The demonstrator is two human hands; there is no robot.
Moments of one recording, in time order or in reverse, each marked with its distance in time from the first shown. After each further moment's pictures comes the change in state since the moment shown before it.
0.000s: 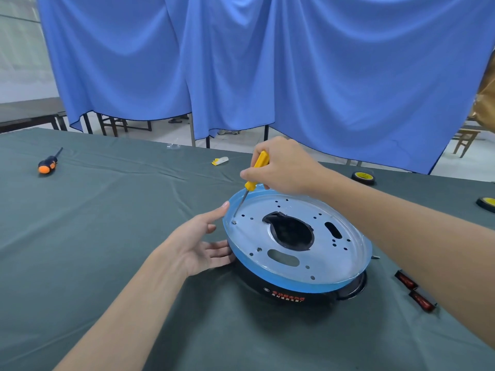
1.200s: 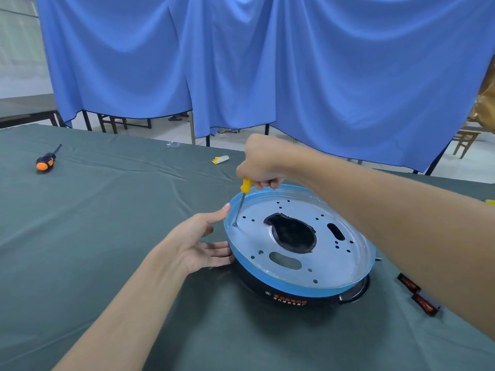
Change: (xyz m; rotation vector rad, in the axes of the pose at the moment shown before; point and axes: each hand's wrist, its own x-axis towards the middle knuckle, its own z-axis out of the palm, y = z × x) left_hand 0.000 0.003 0.002 0.049 0.012 0.026; right_hand 0.035 -0.023 0.008 -0.310 -0.266 0.196
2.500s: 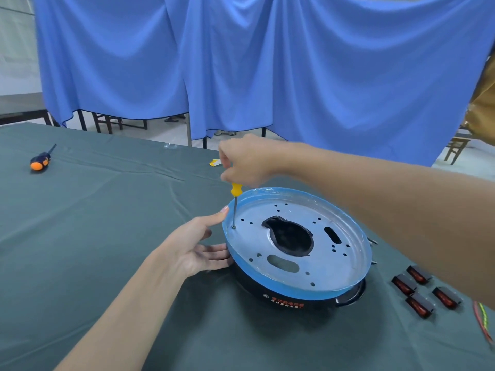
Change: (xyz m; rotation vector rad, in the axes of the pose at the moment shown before) left_hand -0.003 -0.002 -0.001 -0.034 0.007 0.012; right_hand -0.003 -0.019 -0.010 -0.340 -0.052 -0.266
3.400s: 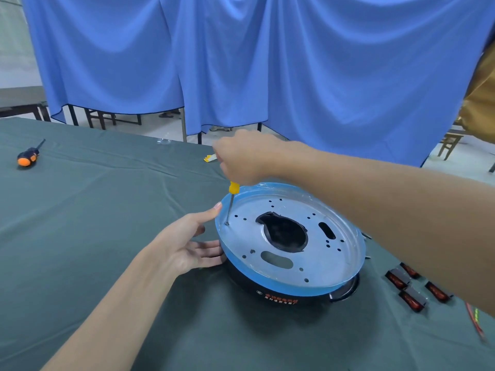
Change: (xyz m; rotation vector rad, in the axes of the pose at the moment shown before) left_hand 0.001 -0.001 -0.001 0.029 0.019 0.026; right_hand 0.000 0.002 0.006 -0.146 0.094 -0.013
